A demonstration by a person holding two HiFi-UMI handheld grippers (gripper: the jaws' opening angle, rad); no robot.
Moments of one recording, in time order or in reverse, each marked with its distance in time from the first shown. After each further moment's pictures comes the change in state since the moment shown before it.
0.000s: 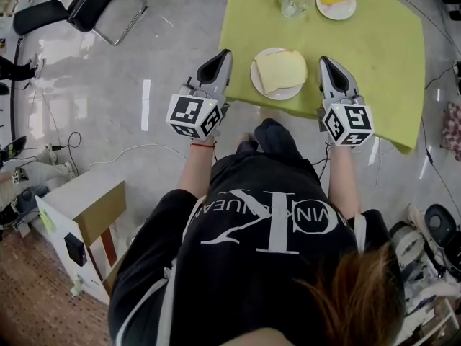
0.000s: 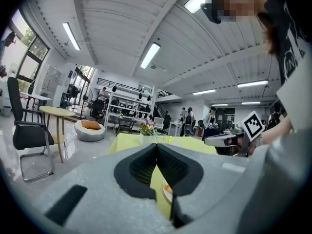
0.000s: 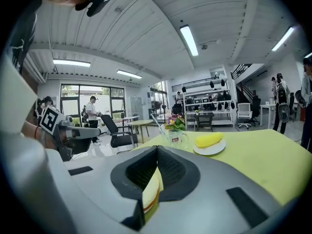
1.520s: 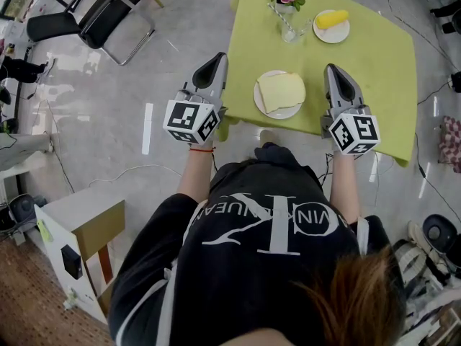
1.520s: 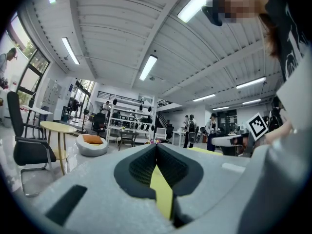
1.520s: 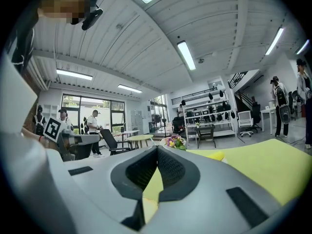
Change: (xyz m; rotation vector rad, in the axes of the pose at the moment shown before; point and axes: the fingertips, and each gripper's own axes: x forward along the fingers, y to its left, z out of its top) left arm -0.005 0.016 0.064 0.070 -0.128 0.032; right arm -0.010 -0.005 0.064 0.023 -0.180 0.010
